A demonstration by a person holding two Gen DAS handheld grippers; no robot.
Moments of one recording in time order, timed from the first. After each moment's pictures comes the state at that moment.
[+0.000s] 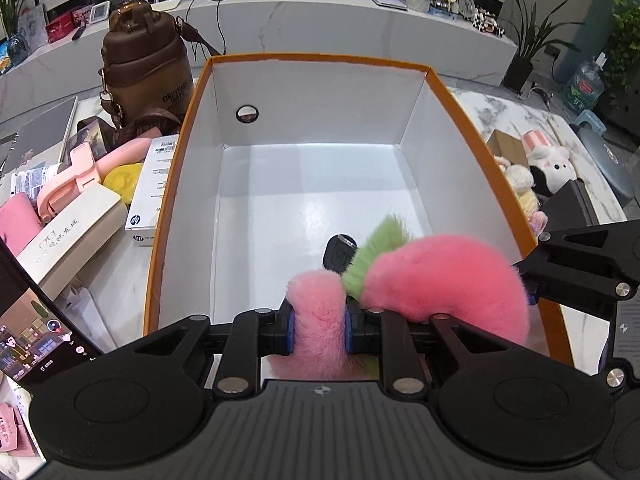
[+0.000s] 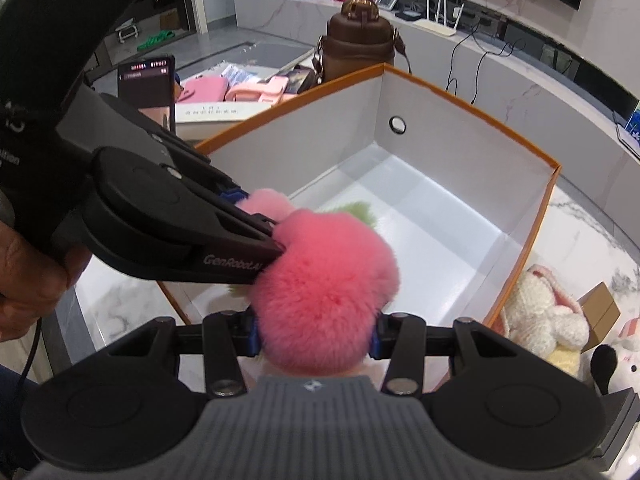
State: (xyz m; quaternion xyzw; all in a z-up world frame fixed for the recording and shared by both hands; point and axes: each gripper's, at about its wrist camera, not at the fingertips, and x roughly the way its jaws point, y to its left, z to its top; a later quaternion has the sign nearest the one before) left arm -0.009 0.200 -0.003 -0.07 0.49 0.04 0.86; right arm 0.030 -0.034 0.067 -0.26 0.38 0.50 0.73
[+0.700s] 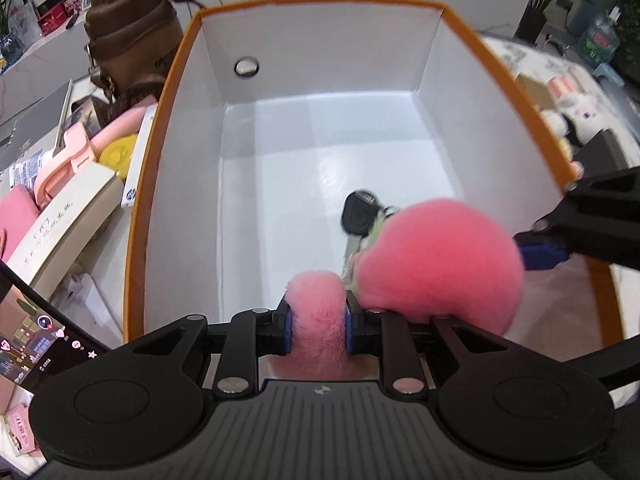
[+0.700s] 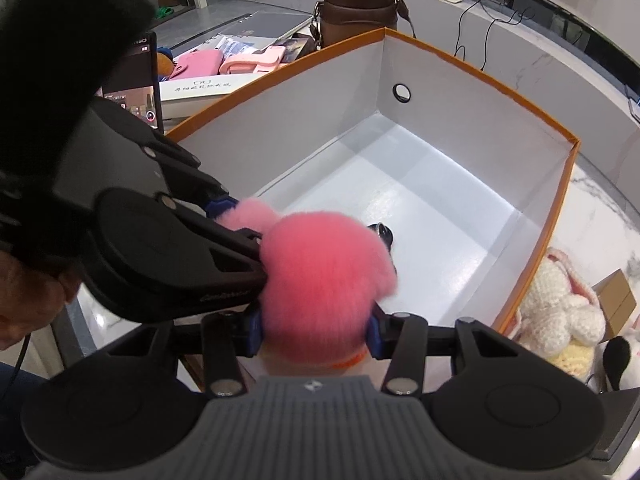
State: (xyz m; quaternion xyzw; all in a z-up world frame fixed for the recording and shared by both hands) left arm 0.005 0.198 -0.031 -0.03 0.56 0.05 0.83; right arm 0.048 -0.021 0.056 -0.26 0.42 0.50 0.71
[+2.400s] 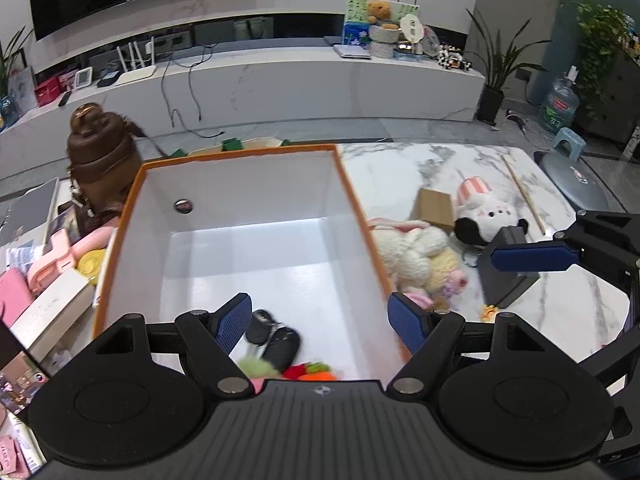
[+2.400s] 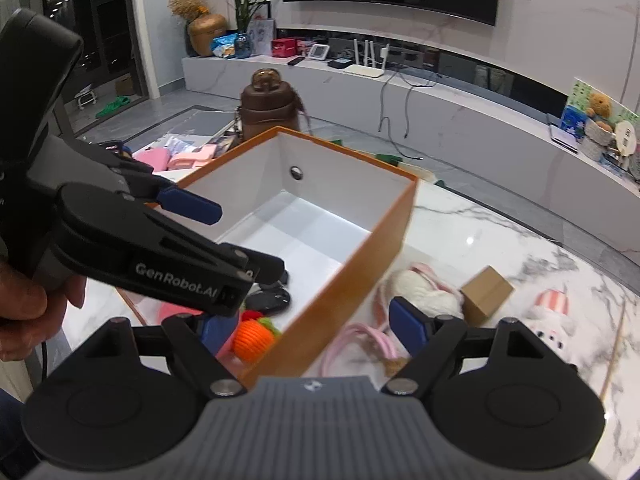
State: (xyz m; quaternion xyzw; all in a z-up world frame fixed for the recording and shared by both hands) left arm 0.005 0.120 0.050 -0.04 0.42 0.03 0.91; right arm 0.062 -0.138 0.121 -0.18 0.33 0.46 0.81
